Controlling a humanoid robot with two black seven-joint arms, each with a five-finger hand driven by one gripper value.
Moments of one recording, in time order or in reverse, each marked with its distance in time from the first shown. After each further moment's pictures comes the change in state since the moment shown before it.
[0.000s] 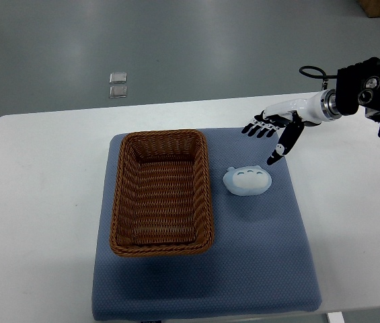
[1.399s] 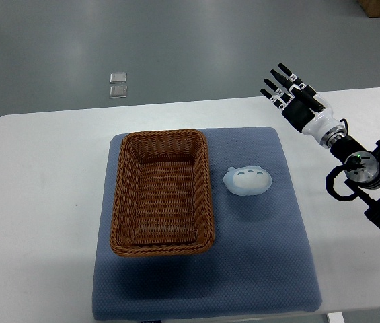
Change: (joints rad) left arm 0.000 0.000 0.006 0.003 0.000 0.006 0.000; right arm -0.689 0.281 1.035 -0.234 0.789 -0.156 0.168
